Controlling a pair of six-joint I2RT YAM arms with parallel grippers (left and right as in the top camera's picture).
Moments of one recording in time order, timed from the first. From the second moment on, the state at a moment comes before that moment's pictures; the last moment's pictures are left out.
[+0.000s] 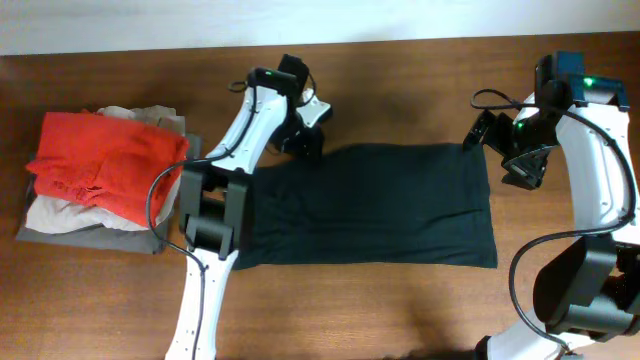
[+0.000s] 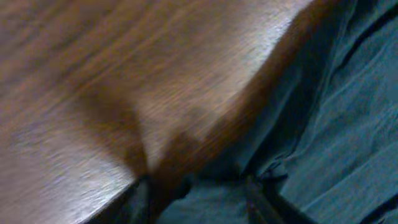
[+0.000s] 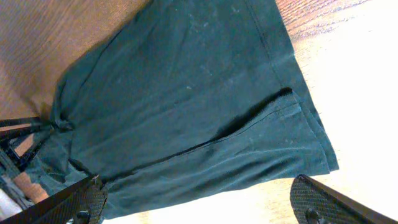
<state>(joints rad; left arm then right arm) -0.35 2.56 2.29 -1.24 0.30 0.23 -0.20 1.81 1.68 -1.35 -0.26 0.42</state>
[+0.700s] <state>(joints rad) -0.36 2.56 2.47 -1.57 0.30 0.24 -0.20 1.81 1.68 -1.35 -0.26 0.42</state>
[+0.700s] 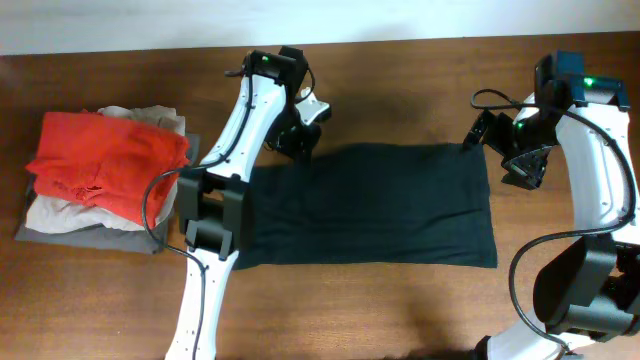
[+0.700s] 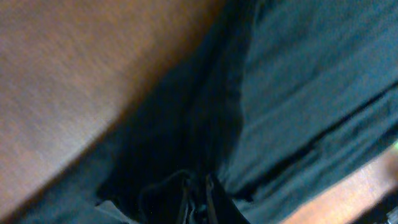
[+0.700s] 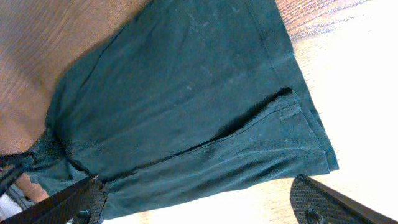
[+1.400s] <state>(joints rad) -0.51 2.56 2.48 -1.68 0.31 0.16 -0.20 1.81 1.68 -1.34 -0.25 0.42</state>
